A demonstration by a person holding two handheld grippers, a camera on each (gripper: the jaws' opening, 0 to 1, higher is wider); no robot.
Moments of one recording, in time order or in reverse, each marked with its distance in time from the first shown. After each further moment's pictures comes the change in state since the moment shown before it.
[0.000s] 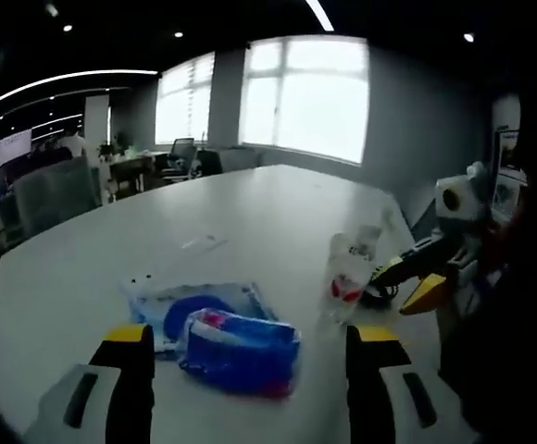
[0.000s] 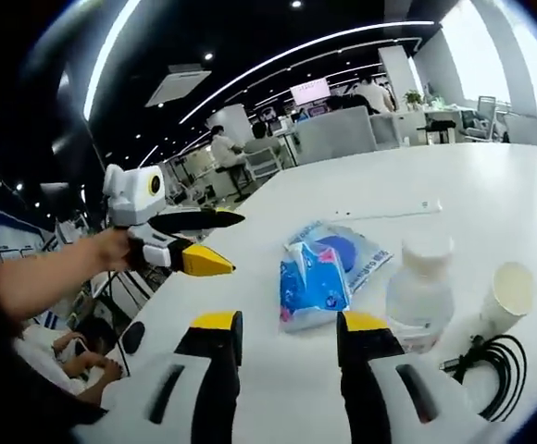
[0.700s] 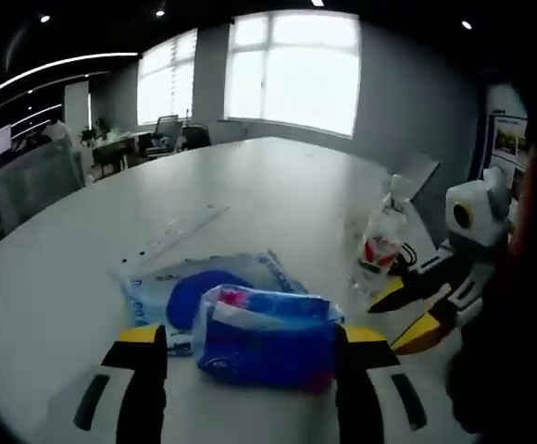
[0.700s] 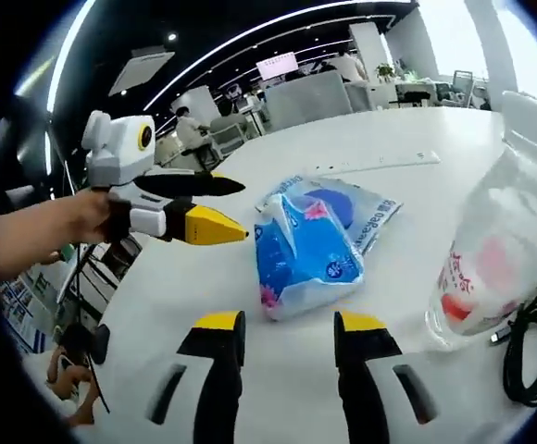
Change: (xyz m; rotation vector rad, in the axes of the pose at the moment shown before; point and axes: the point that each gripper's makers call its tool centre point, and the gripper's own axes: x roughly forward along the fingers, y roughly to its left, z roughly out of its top) left arm 0.046 0.039 -0.038 0.009 0.107 -0.065; right arm 0.070 -0.005 -0.051 0.078 0.112 -0.131
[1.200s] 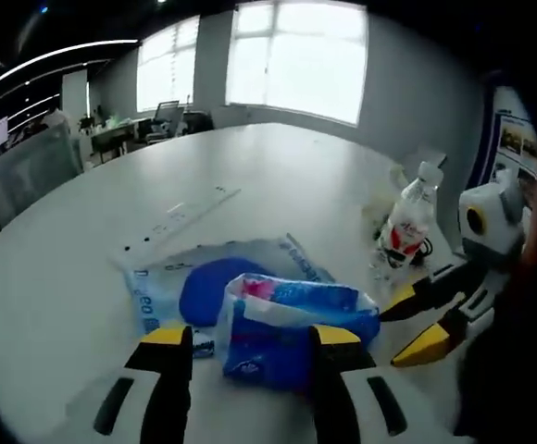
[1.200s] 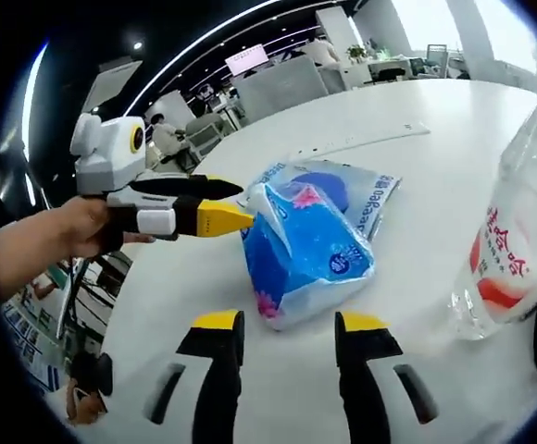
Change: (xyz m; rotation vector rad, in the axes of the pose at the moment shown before) left arm 0.021 0.025 -0.013 0.025 0.072 0.004; right arm 0.029 0.003 -0.004 0.124 0.031 -0.040
